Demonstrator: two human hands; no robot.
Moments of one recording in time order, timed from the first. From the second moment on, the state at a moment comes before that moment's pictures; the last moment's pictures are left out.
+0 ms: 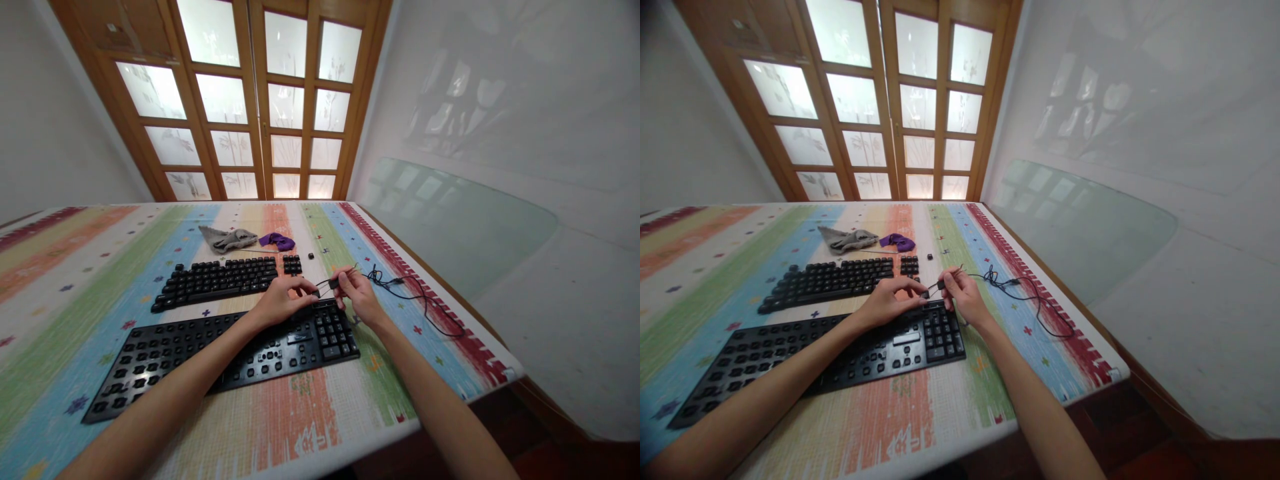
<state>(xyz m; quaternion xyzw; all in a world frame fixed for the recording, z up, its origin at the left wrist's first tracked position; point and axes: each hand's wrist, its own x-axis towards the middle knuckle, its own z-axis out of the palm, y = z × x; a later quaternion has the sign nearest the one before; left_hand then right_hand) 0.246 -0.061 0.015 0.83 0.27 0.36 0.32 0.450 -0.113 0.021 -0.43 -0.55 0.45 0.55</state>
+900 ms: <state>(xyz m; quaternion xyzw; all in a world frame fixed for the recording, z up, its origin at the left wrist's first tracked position) 0.269 -0.008 0.030 0.88 0.27 0.36 0.16 0.453 -0.111 0.017 -0.46 -0.57 0.38 0.56</state>
